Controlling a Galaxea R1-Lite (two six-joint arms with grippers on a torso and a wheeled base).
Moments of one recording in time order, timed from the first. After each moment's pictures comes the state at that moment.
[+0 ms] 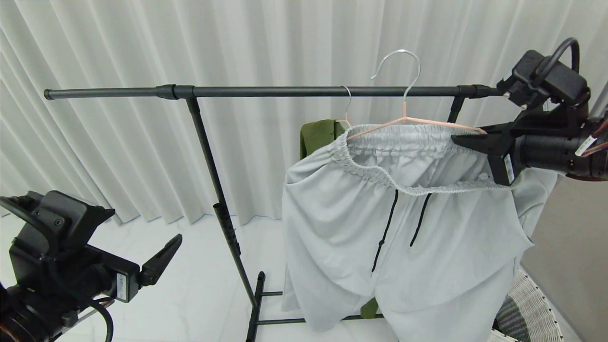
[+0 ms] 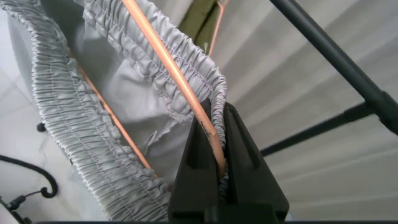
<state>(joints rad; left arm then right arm) -0.25 1.17 -0.24 -0.77 0.12 0.39 0.47 1.44 -1.16 -0.05 0.11 -0.51</state>
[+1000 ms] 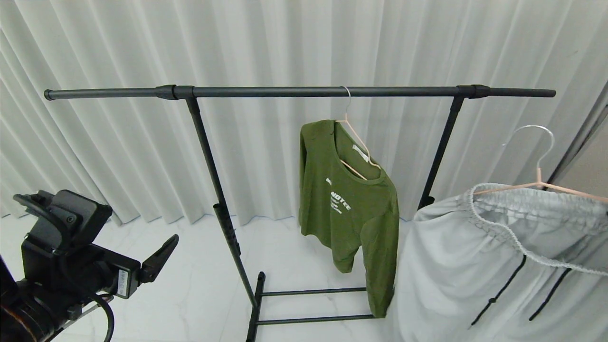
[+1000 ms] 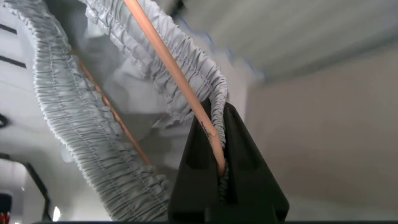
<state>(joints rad) -0.20 1.21 -0.25 -0.77 0.12 0.42 0.15 1.04 -0.87 0.28 -0.22 -0.42</state>
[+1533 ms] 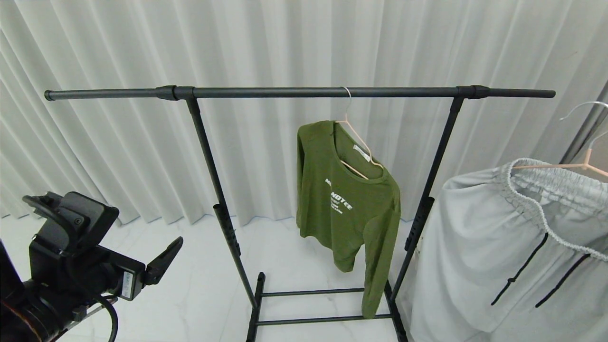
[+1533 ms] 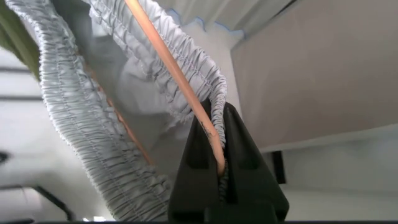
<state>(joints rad) -0.22 1.22 -0.25 -0.77 0.12 0.42 0.02 1.00 -0.84 0.22 -0.22 -0.22</state>
